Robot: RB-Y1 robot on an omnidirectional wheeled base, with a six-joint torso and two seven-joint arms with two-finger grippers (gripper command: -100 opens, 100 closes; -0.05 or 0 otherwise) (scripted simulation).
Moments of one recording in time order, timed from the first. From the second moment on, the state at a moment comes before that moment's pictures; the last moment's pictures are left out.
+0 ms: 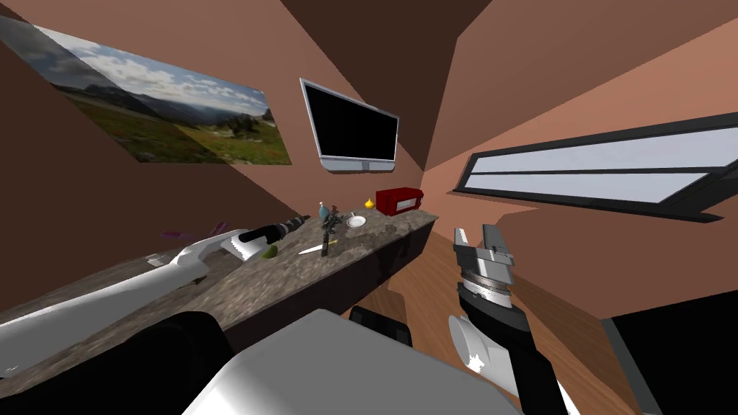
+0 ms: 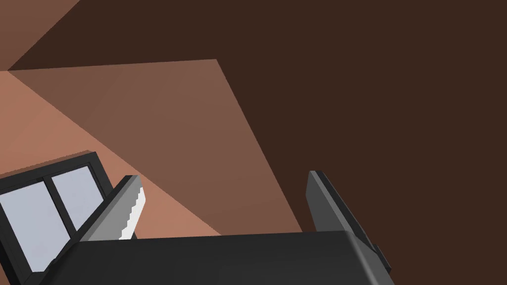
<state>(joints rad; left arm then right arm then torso) 0.67 1.30 0.47 -1.83 0.60 0.20 -0.11 0.46 0.01 0.04 -2.36 0.03 -0.46 0.07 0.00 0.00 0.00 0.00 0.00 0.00</state>
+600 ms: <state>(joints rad) 0.63 1.47 0.42 -1.78 0.72 0.33 -0.13 0.46 0.01 0.04 -2.36 0.03 -0.46 0.07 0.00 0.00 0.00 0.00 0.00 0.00</state>
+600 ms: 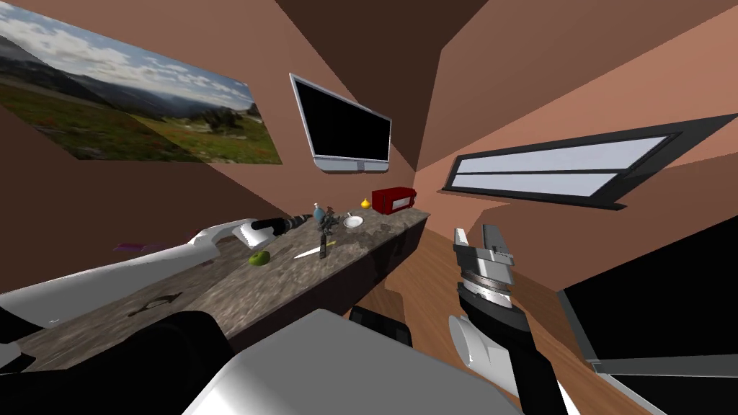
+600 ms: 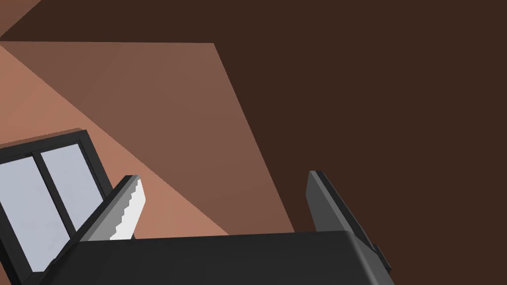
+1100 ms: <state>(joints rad) 0.60 1.60 0.35 -1.75 0.82 0.44 -0.15 0.46 0.01 0.04 -2.36 0.03 -0.46 0.07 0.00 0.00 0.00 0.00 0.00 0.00</state>
